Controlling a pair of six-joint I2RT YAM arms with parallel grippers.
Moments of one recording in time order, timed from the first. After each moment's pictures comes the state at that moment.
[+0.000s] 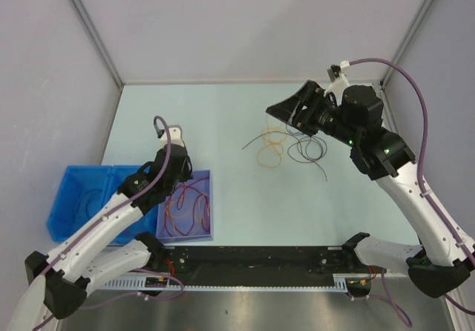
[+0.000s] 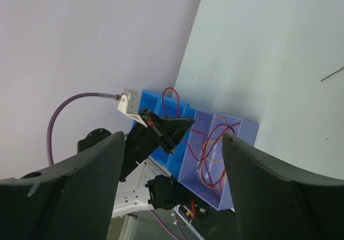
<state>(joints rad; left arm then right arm) -0.64 0.87 0.81 -0.61 -0.49 -0.49 0.57 1.12 1.45 -0.50 -0.21 0.89</state>
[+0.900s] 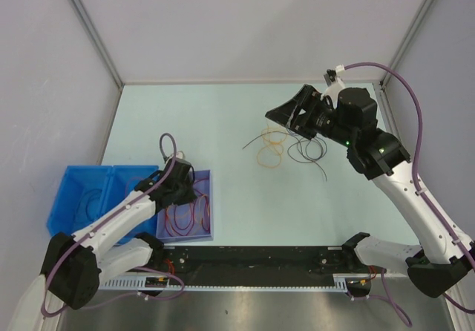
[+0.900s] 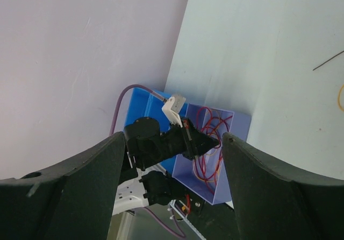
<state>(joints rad) -0.50 1.01 0.55 -0.55 -0.13 -0.70 0.56 1.12 1.40 -0.50 -0.23 0.89</state>
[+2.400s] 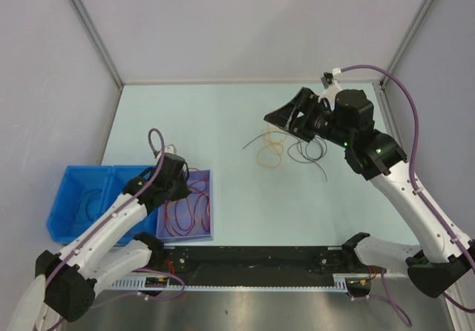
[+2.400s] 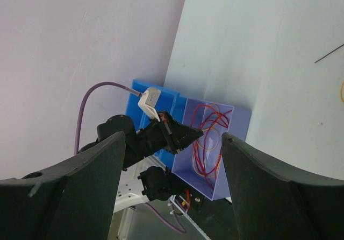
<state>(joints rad) -0.50 0.89 0.66 -0.71 -0.19 -0.71 0.56 1.12 1.37 -0.49 -0.25 0.89</state>
